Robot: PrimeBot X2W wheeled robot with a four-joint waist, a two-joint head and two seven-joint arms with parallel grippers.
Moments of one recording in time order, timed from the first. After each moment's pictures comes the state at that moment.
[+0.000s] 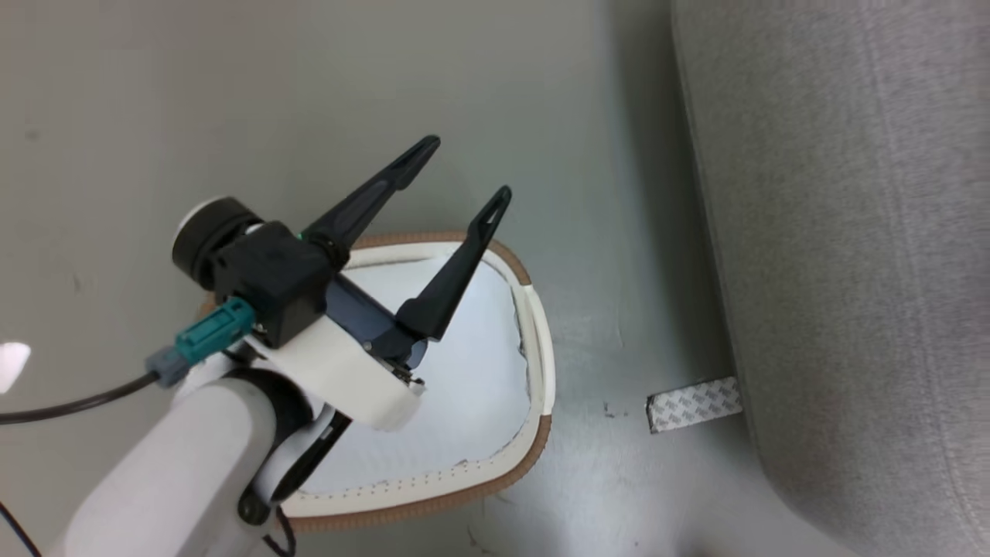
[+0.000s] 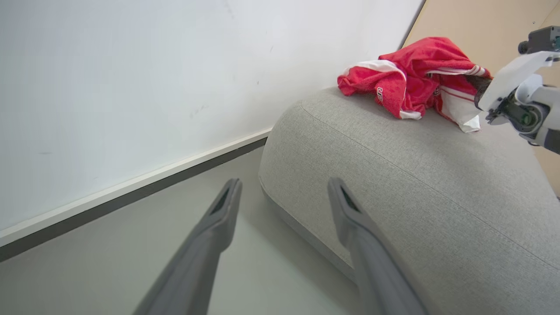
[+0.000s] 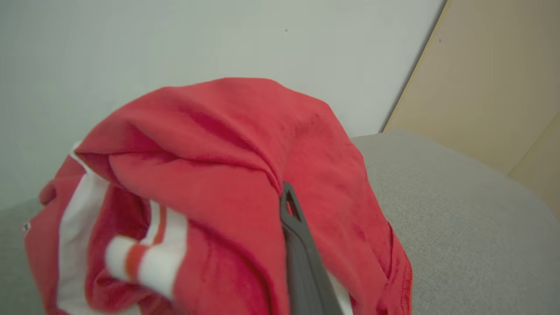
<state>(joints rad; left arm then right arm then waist) -0.65 0.46 -0.58 -0.25 -0.45 0.00 0.05 -0.94 -0.15 -0.73 0.52 -0.14 0.13 -0.18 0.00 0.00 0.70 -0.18</state>
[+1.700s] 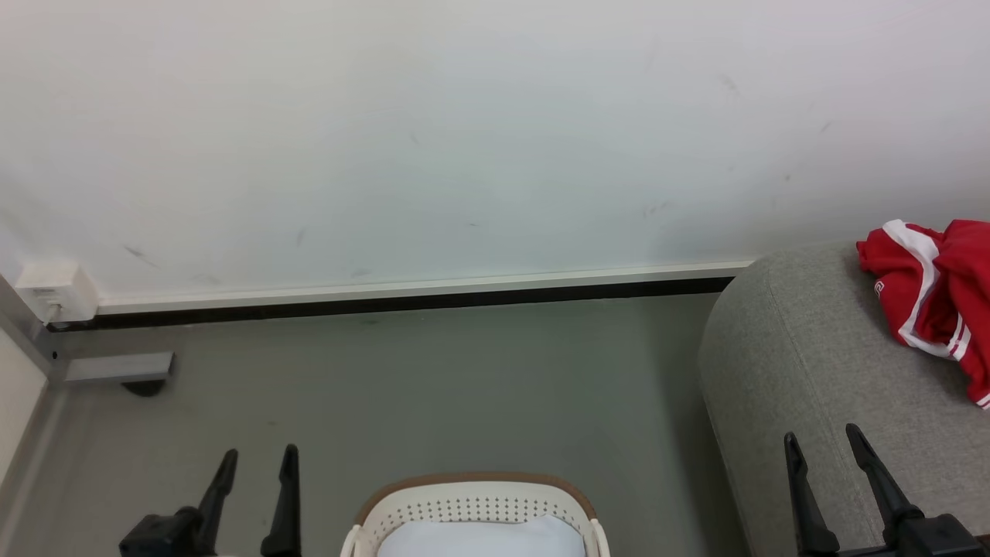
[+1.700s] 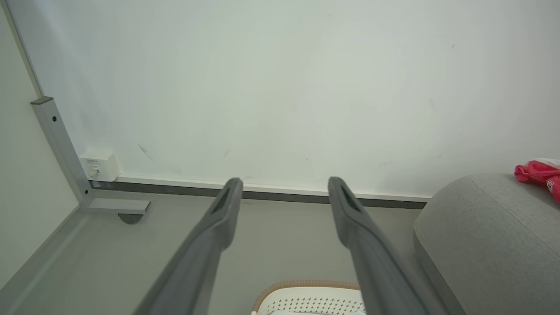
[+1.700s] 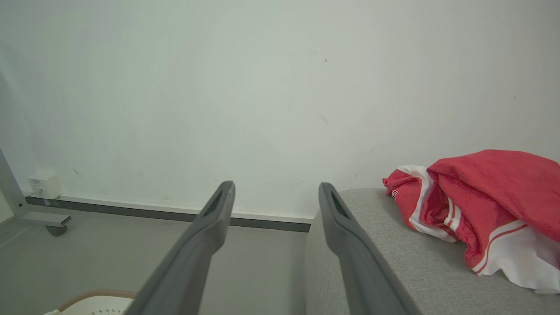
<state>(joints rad) 0.00 0.29 -0.24 0.13 -0.44 0.14 -0.26 0.00 -0.05 0.01 0.18 0.09 0.13 -0.26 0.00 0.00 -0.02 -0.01</state>
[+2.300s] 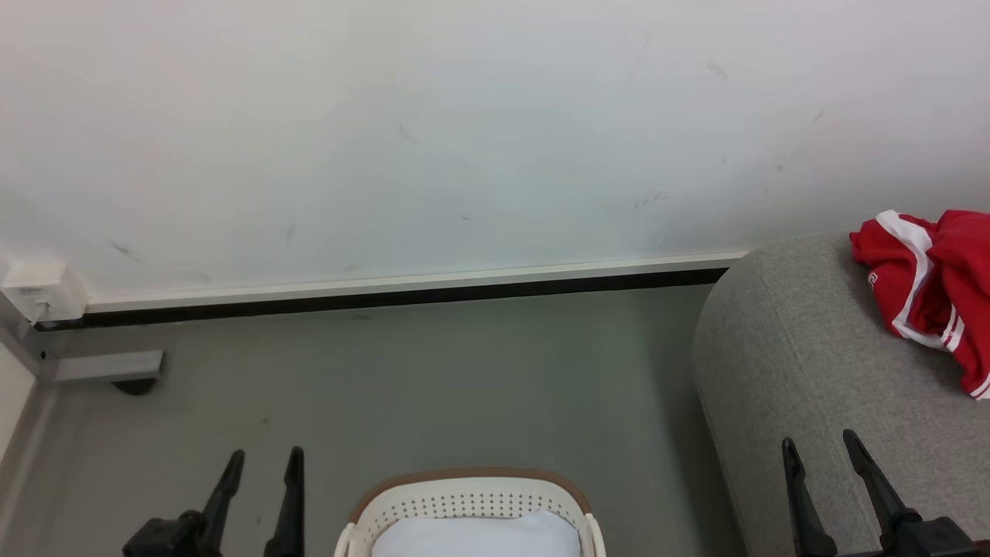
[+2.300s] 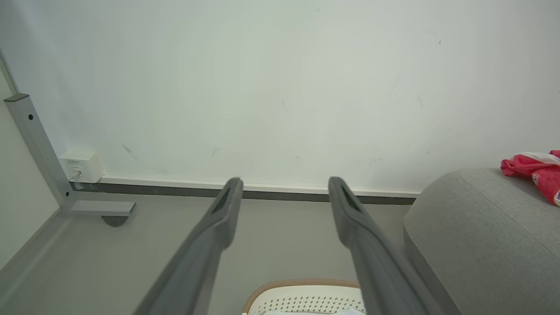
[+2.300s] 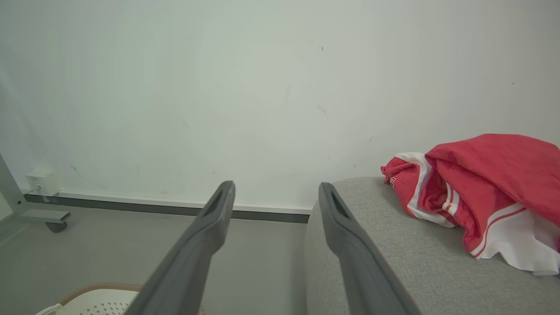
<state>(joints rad) 0.01 0.19 -0.12 0.18 -0.32 -0.01 -0.26 0.00 -0.05 0.01 0.19 0.11 0.13 -0.26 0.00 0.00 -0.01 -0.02</state>
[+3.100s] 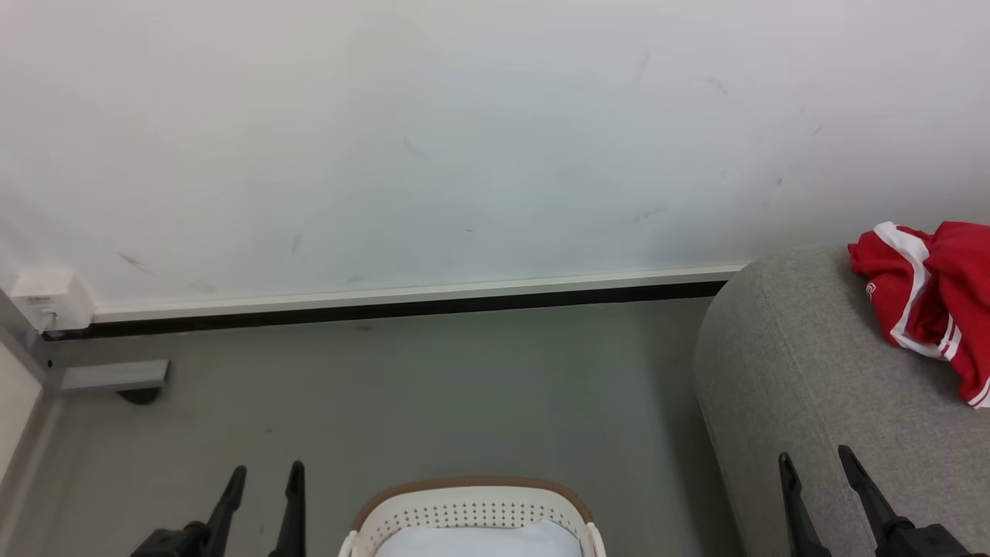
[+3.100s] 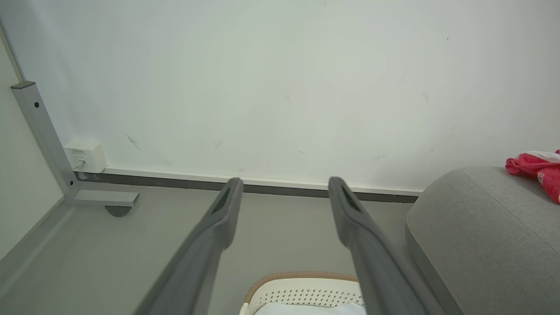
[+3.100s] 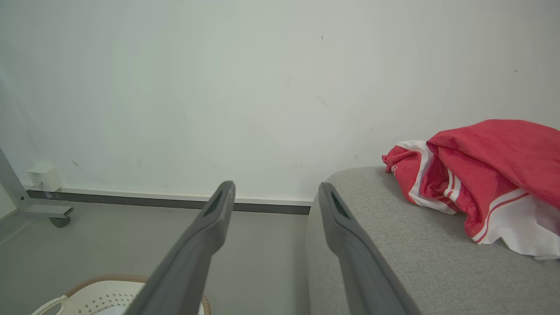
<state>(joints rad) 0.00 0.12 -0.04 0.26 -0.26 -0.07 -0.26 0.00 -0.05 0.02 0.25 0.12 0.13 -0.26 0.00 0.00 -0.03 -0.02</state>
